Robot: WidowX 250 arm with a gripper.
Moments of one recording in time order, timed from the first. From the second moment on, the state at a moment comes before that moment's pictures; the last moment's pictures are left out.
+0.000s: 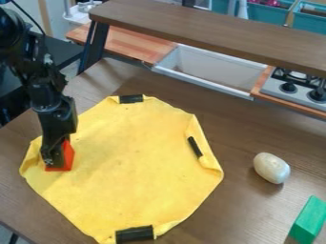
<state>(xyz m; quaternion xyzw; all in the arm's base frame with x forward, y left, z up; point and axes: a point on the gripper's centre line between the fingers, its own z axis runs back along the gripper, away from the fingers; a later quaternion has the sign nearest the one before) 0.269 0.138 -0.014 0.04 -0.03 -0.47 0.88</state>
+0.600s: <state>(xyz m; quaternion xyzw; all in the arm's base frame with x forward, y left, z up) 0.277 0.126 0.036 0.07 -0.06 -0.44 0.89</state>
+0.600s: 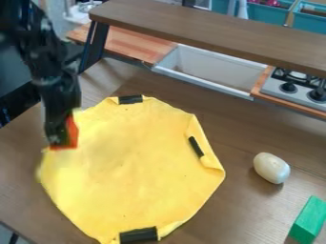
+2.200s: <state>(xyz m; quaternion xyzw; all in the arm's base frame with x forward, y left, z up) 0.218 -0.092 0.016 0.03 0.00 -0.53 0.85</state>
